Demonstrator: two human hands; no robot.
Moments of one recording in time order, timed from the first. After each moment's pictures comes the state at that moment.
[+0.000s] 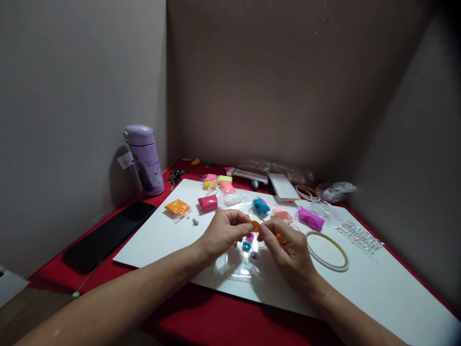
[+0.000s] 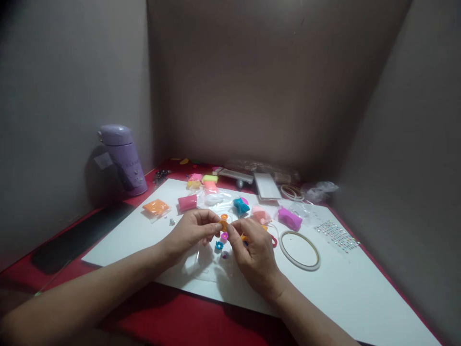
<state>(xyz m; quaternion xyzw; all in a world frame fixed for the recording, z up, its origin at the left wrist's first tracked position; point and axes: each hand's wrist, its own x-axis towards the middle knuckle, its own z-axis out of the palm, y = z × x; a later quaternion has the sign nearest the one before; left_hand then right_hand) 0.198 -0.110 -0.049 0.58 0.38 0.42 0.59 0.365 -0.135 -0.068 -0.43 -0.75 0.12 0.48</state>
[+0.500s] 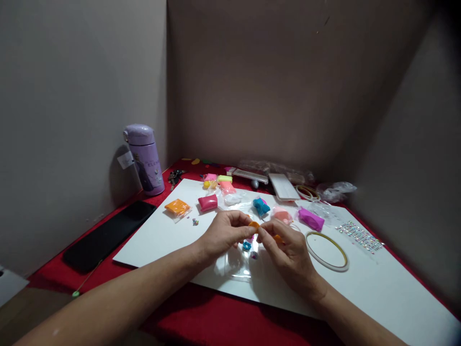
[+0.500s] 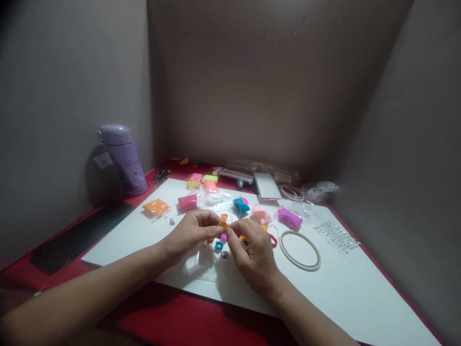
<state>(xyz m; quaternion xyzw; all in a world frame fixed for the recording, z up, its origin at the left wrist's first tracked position) 0.197 -0.108 -0.051 0.58 0.37 0.40 0.60 0.365 -0.134 -0.069 -0.43 -0.76 0.13 0.48</state>
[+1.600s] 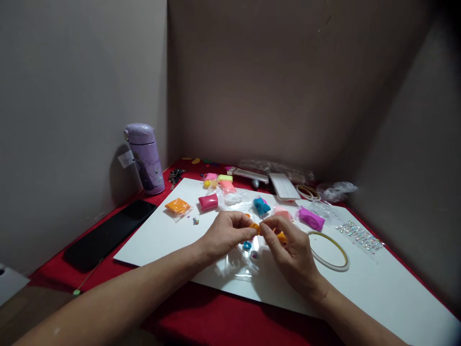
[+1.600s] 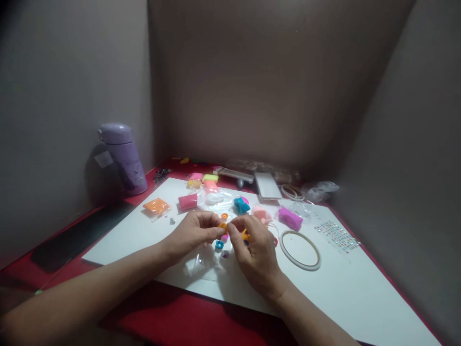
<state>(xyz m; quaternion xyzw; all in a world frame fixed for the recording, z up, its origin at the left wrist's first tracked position) 0.198 -0.110 -0.049 0.59 0.36 0.40 0.61 0.366 -0.135 -0.070 -0.44 -0.74 0.11 0.49</state>
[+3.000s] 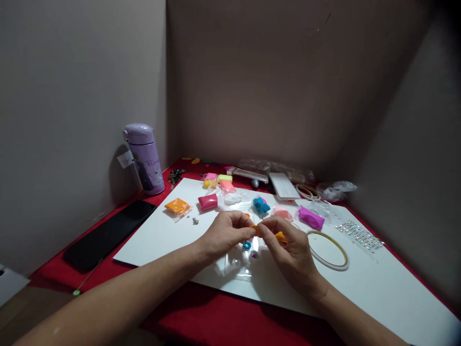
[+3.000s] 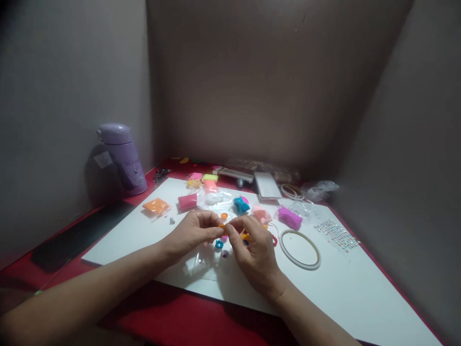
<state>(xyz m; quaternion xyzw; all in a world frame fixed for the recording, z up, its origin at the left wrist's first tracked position) 0.197 -0.111 -0.048 0.59 0.37 0.40 0.60 0.365 -0.135 -0.070 -0.43 -0.74 0.14 0.50</state>
